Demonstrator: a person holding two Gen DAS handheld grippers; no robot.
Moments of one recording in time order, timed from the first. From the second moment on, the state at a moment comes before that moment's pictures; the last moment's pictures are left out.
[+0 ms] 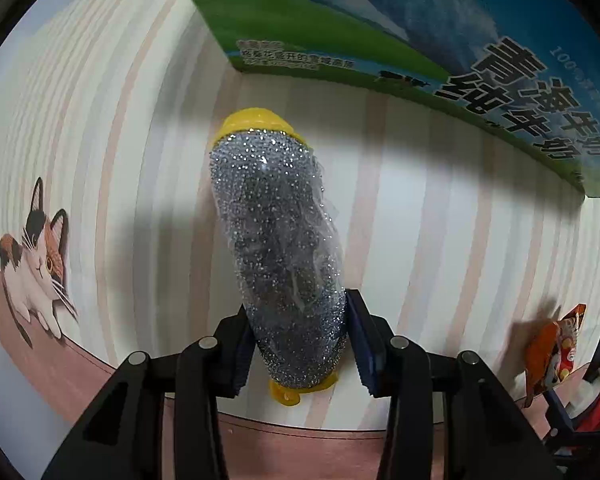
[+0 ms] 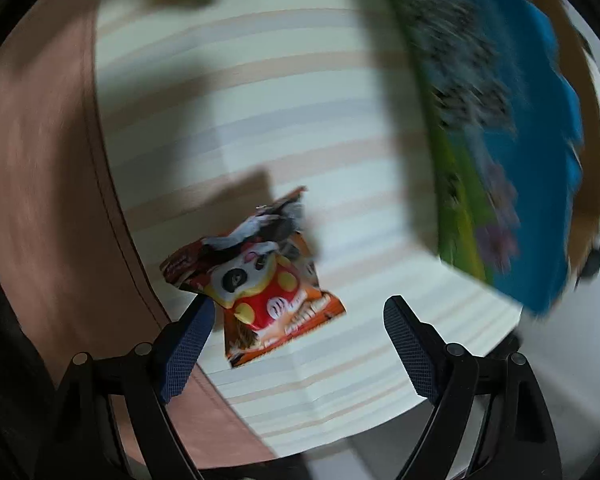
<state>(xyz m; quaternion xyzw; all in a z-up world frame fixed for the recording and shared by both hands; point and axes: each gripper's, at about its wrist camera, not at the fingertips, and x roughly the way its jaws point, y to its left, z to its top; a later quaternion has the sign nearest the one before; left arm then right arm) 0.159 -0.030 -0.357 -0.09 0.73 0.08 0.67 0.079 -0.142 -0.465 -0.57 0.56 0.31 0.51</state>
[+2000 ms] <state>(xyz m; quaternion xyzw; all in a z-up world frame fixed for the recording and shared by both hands) 0.405 0.056 -0.270 0.02 0.77 -0.05 0.63 0.322 -0.063 -0.387 0.18 0.68 0.18 0.69</state>
